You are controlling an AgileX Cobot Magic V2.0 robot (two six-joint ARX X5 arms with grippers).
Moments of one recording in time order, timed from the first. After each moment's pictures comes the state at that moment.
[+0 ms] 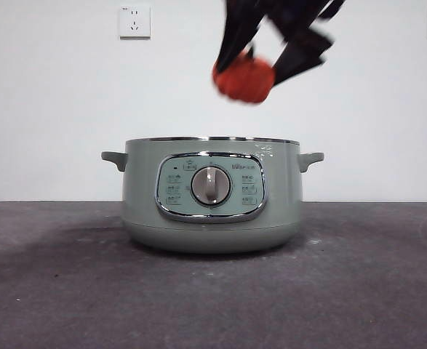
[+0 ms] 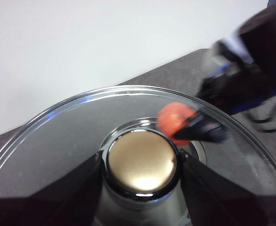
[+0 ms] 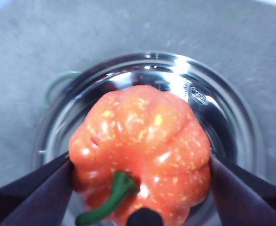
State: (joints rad) left arm -0.43 0.94 1.42 -0.75 0.16 0.10; right arm 0.53 1.67 1.50 -0.50 -0.16 -0.04
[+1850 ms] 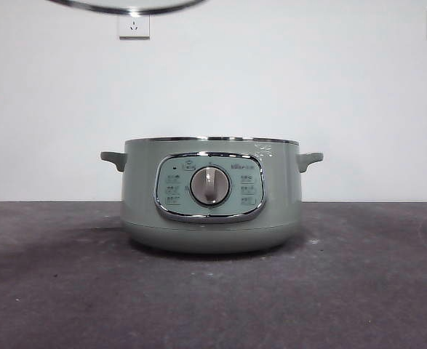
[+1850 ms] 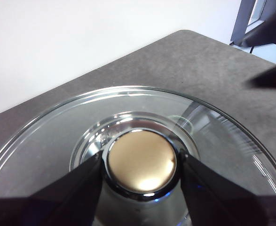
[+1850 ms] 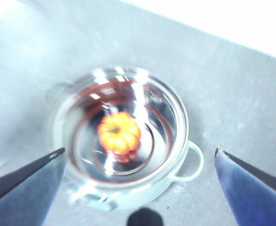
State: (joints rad) left arm -0.43 1.19 1.42 -0.61 0.26 0.12; right arm 0.55 1.33 1.64 -0.89 0.03 -0.03
